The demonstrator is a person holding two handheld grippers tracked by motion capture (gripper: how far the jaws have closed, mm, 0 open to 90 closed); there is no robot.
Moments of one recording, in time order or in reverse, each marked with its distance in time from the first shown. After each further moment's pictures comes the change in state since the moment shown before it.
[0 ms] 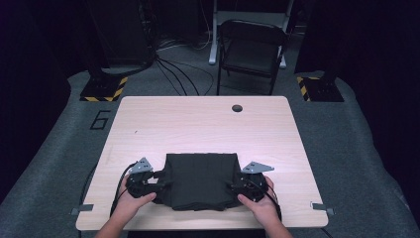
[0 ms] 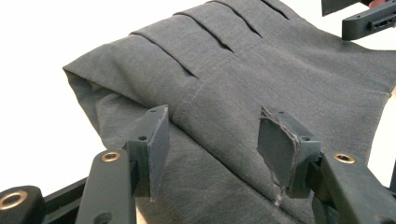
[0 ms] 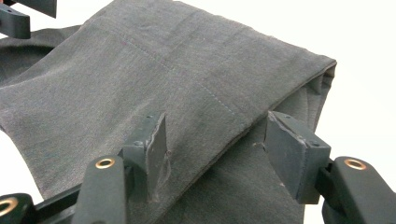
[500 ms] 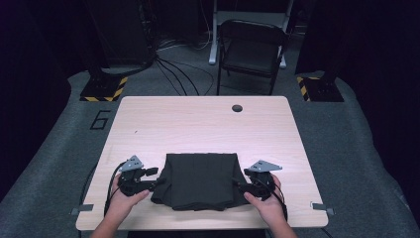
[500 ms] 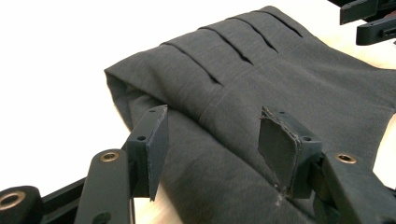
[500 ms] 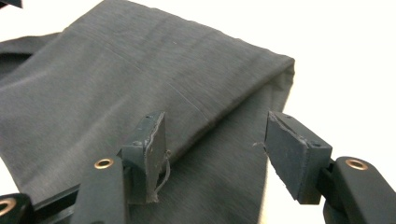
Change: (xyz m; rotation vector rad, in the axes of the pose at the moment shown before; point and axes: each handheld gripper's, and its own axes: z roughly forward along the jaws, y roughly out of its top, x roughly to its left) left arm 0.009 -0.004 -0.019 -0.043 0.044 -0.053; right arm -0.014 -0.002 -0.014 -0.009 -0.055 0.025
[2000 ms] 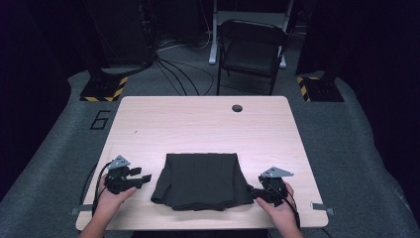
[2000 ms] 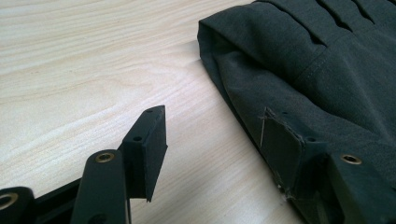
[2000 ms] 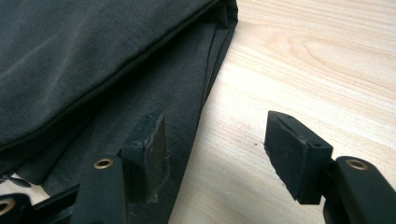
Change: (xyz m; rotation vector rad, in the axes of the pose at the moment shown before) left arm 0.044 -0.021 -0.008 0.049 0.132 -0.088; right arm -0.025 -0.032 -0.011 0.082 -0.097 0.058
